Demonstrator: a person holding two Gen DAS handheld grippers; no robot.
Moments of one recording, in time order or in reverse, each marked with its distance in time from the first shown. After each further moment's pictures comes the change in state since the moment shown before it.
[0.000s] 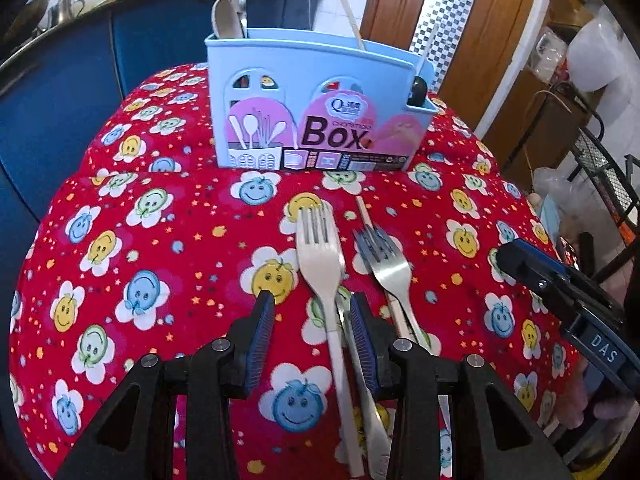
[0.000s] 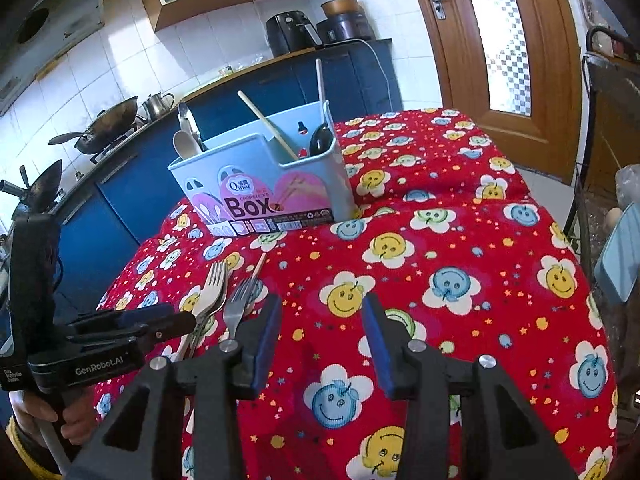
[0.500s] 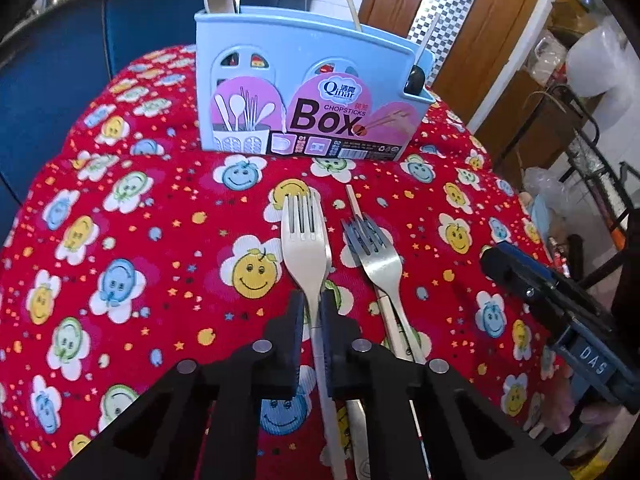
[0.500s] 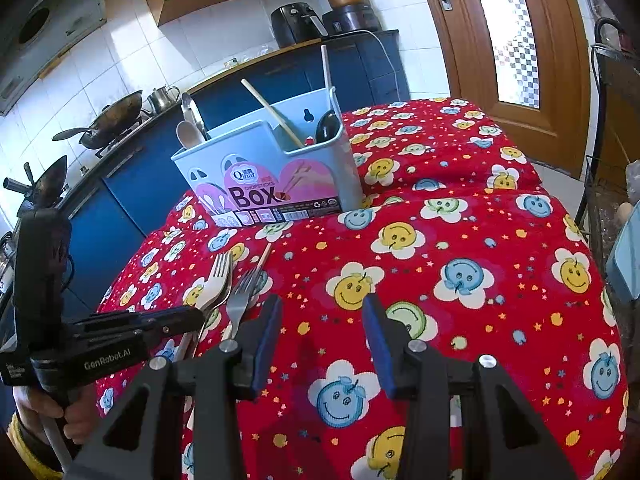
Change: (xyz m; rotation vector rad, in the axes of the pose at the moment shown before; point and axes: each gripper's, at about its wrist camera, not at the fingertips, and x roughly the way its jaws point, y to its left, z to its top) left arm 0.013 0.005 0.002 -0.041 0.049 -0.076; right arm 0.006 0.001 -0.003 -0.002 0.025 0.022
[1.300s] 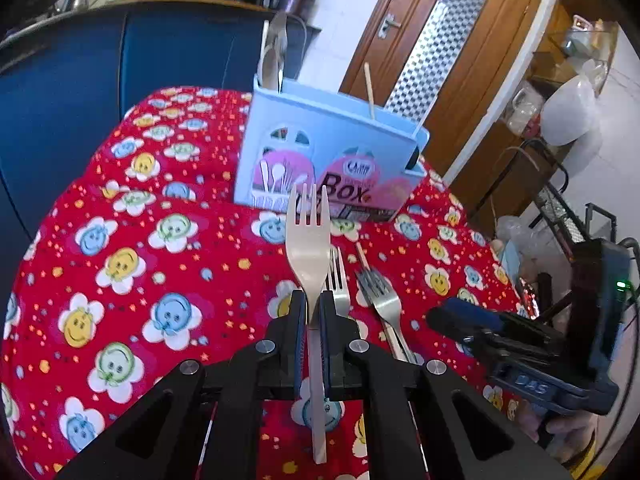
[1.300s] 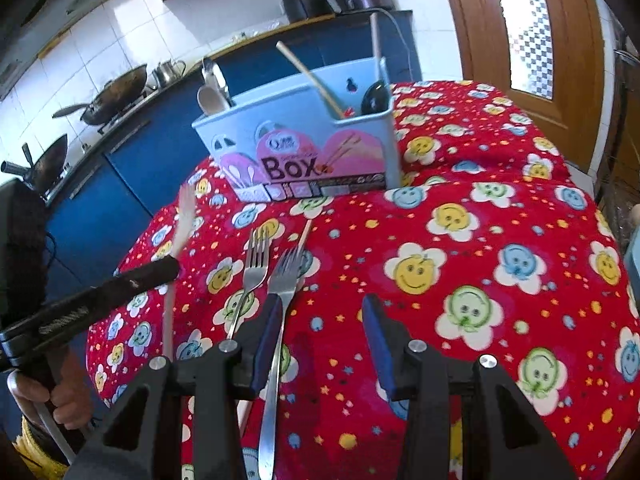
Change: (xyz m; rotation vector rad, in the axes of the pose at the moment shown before) left arm -0.050 0.043 -0.002 -0.032 -0.200 -0.101; right arm 0.023 0.039 0.000 -0.030 0.107 0.004
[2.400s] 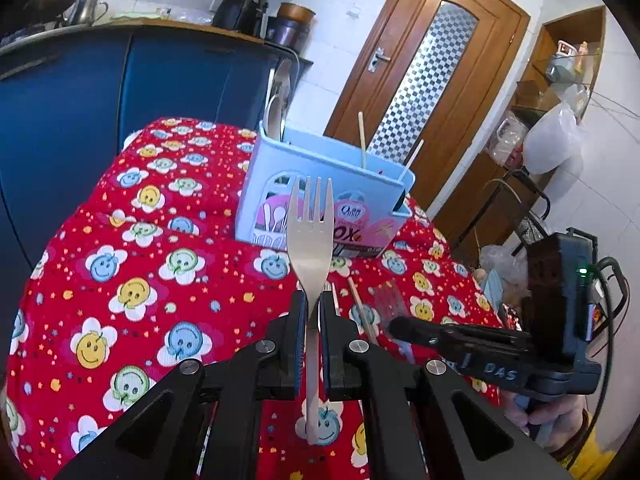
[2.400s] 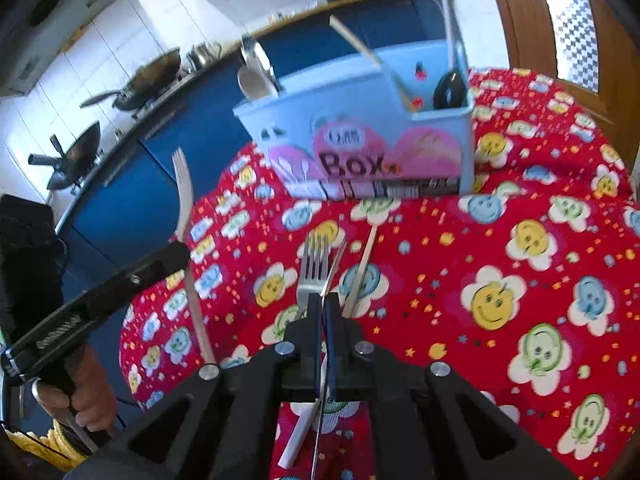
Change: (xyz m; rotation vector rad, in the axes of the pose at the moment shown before) left arm -0.020 0.008 0.005 -0.010 -0.122 -0.059; right arm 0.014 0.015 0.021 -0.023 0.045 0.166
